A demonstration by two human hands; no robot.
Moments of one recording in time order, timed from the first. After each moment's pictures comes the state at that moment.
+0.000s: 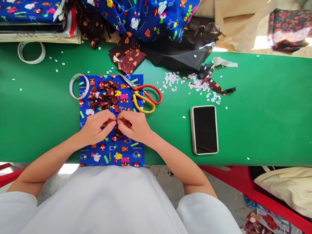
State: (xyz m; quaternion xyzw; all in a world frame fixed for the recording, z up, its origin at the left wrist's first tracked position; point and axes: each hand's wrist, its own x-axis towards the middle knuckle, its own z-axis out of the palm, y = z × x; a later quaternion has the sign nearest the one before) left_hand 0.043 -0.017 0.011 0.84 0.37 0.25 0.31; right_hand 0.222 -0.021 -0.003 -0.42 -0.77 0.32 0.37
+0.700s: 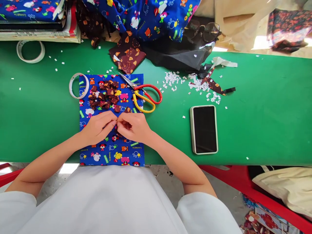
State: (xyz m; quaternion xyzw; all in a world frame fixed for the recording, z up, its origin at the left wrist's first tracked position) left_hand 0.045 -0.017 0.010 0.84 0.35 0.22 0.34; right_hand 0.222 -0.023 -0.002 -0.40 -0.76 0.33 0.39
